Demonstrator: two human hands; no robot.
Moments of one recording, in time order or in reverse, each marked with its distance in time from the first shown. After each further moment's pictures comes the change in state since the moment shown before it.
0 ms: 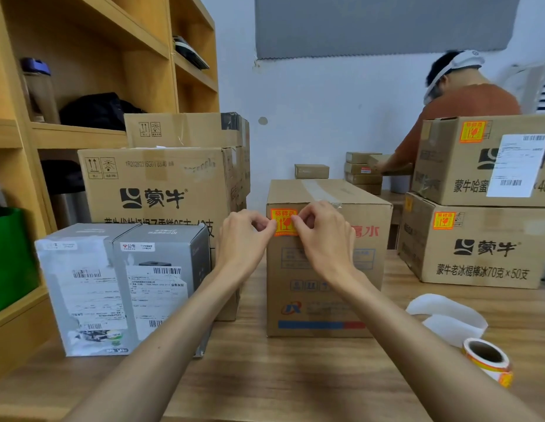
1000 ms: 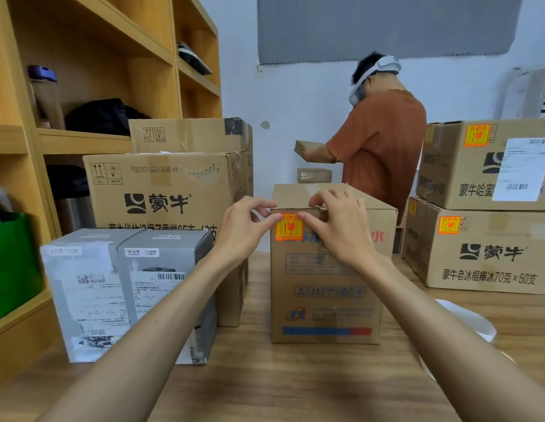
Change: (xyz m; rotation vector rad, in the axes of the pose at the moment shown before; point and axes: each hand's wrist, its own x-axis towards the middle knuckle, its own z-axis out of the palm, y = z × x) left_hand 0.034 -0.011 -0.008 -0.164 -0.148 0.114; right_hand 0.040 0.032 -0.002 -0.116 -0.034 -0.263
